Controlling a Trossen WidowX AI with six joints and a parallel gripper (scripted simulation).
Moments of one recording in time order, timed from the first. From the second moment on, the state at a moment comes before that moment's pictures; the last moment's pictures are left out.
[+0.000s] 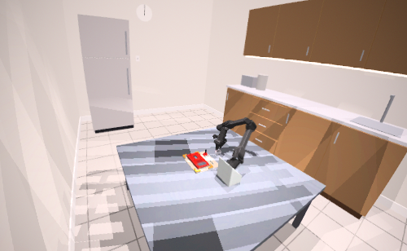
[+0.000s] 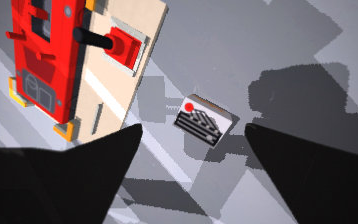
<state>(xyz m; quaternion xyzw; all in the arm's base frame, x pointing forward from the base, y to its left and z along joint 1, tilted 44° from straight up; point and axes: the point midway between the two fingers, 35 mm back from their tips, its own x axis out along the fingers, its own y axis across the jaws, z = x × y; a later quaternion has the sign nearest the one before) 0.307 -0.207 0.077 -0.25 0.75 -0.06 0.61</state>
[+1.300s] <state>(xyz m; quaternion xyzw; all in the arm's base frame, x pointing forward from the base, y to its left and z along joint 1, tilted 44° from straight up) 0.309 -0.192 0.084 -0.59 0.70 0.26 0.30</state>
